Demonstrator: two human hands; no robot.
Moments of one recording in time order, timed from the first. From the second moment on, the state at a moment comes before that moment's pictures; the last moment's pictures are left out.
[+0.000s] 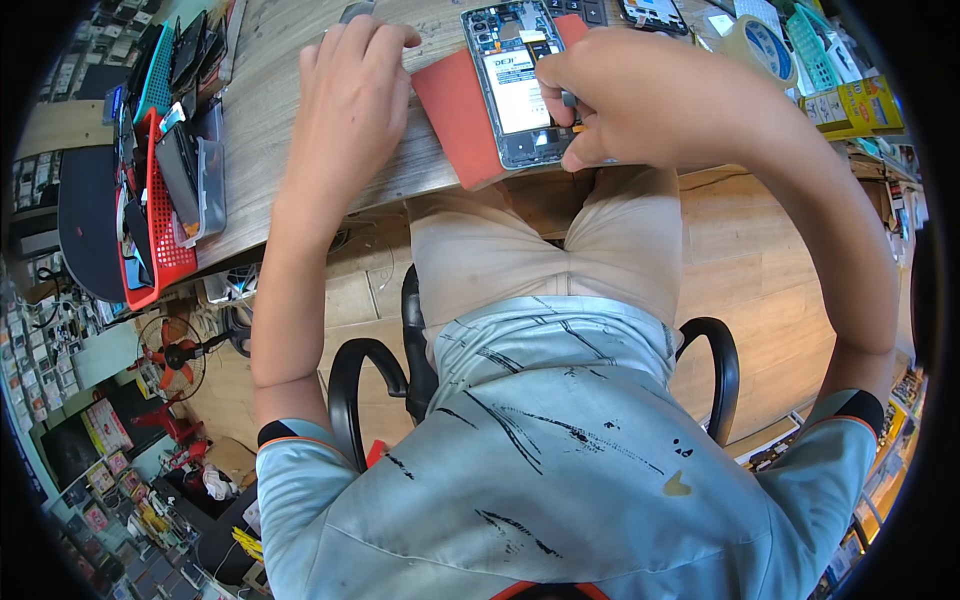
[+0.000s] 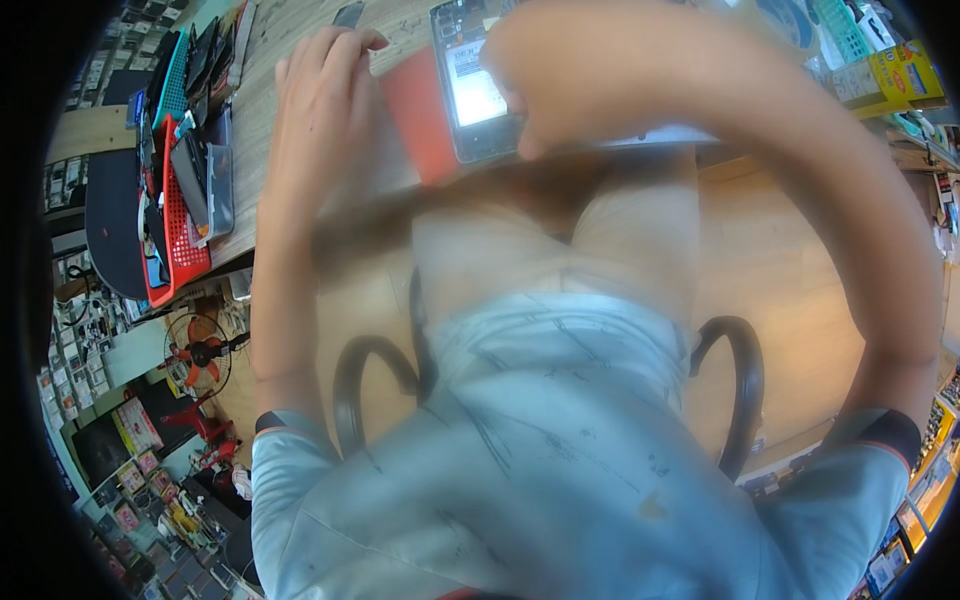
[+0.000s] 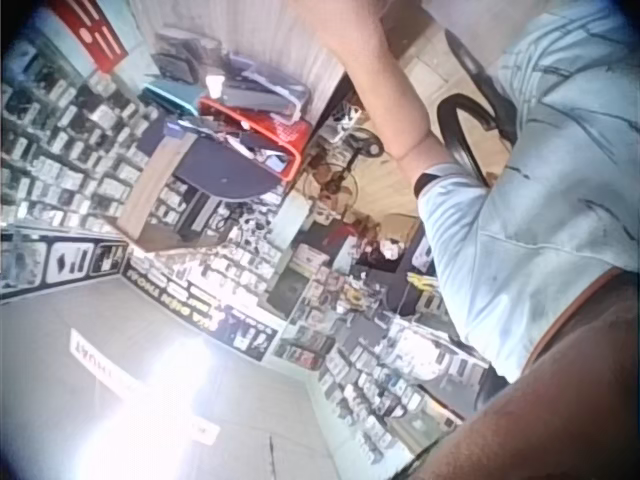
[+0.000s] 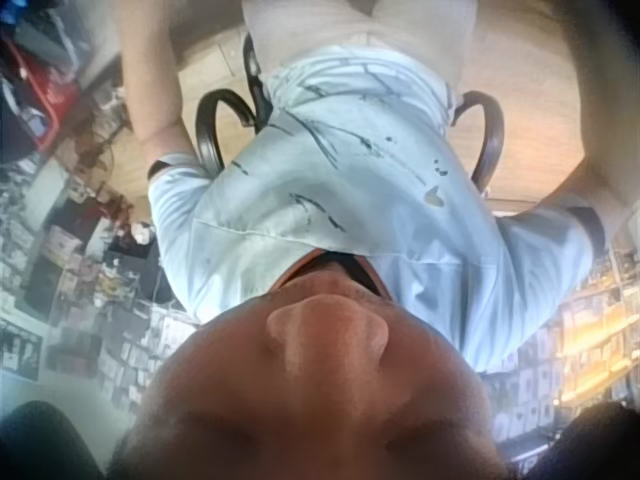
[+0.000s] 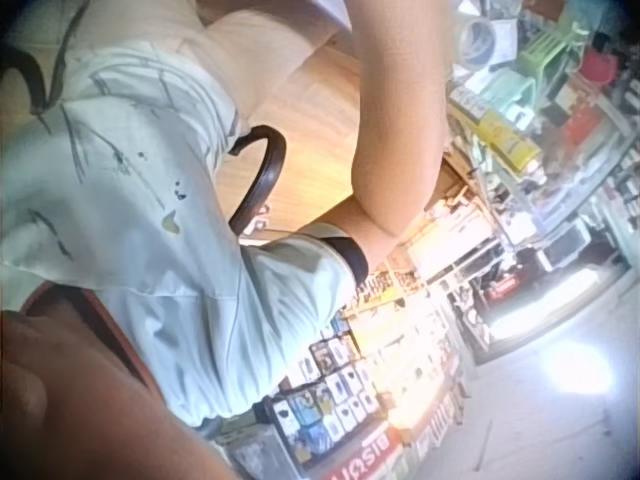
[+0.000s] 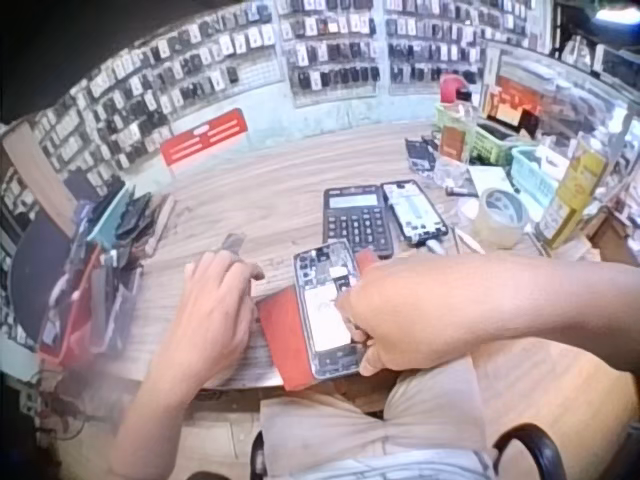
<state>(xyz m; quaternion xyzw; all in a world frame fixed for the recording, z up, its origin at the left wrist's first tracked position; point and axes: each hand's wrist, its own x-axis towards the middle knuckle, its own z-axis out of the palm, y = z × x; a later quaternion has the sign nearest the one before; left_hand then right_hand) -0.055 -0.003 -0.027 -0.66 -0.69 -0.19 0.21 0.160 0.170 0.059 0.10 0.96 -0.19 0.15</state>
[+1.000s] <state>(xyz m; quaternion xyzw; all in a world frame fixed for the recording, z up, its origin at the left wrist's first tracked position) 0.025 0.005 0.009 -0.68 -0.66 -0.27 -0.15 0.153 0.165 0.060 0.12 0.95 -0.22 0.20</state>
